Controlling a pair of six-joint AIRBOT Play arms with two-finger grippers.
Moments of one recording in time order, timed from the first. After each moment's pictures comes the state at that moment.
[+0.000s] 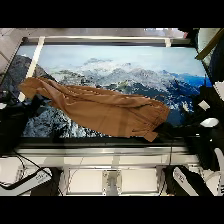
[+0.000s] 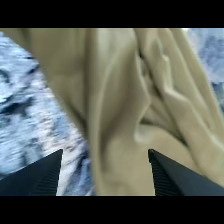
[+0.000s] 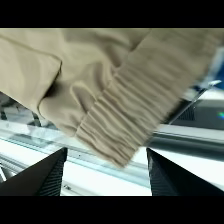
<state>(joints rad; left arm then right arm) 0.48 -1.21 0.80 0.73 -0.91 -1.28 -0.36 -0.91 0.46 -0.85 1.30 1.22</state>
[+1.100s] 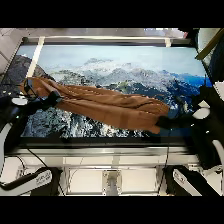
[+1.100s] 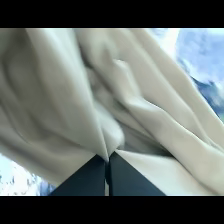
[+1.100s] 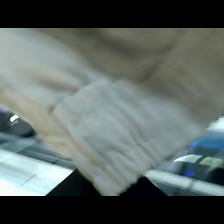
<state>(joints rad) 0.24 -1.22 0.79 0.70 -0.67 -1.22 -0.23 -0.97 0.66 -1.04 1.17 1.26</state>
